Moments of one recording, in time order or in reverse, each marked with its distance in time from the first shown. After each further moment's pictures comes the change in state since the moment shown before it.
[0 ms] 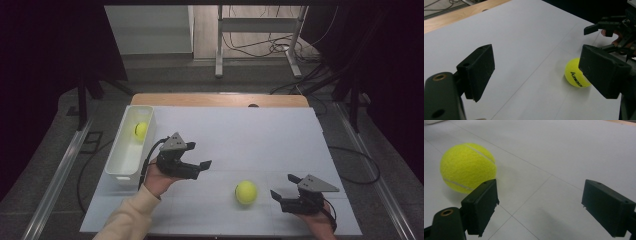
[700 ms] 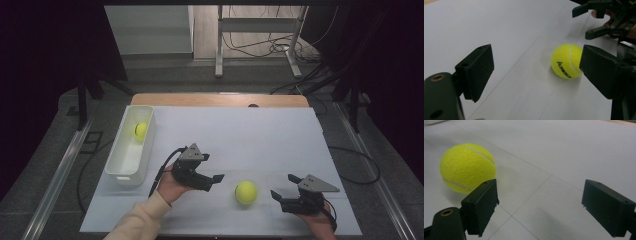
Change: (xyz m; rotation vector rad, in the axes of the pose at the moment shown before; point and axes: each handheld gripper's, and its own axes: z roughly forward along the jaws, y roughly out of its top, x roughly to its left) left arm -0.022 -0.011 0.035 0.090 -0.087 0.051; right arm 0.000 0.000 0.000 -0.004 0.001 0.005
